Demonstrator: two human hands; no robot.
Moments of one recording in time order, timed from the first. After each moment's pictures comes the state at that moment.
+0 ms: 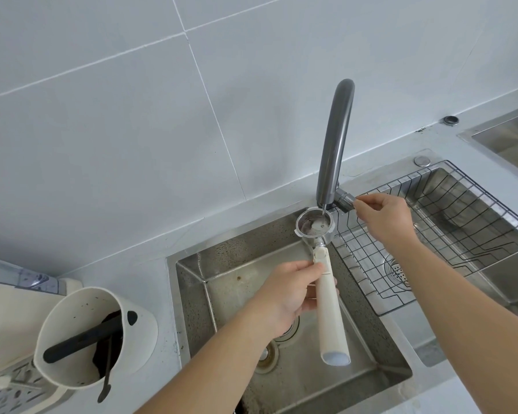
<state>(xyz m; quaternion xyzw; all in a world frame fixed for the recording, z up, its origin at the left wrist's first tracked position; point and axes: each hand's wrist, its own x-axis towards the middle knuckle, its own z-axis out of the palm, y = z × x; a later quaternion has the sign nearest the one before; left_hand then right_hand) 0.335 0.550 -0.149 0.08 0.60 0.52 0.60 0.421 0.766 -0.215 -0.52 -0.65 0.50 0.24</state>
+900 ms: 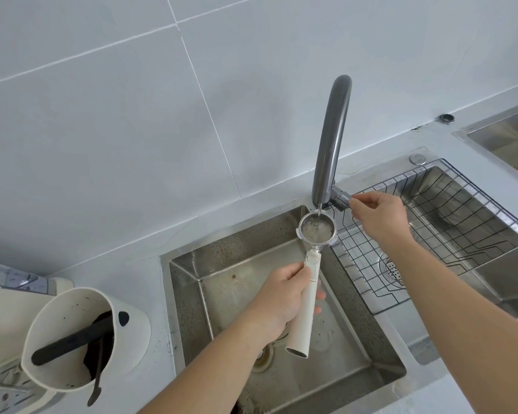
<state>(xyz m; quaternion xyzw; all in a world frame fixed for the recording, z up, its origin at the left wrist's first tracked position) 0.337 0.546 -0.163 0.10 0.65 0.50 0.56 0.418 0.765 -0.212 -0.53 -0.64 0.50 0.24</state>
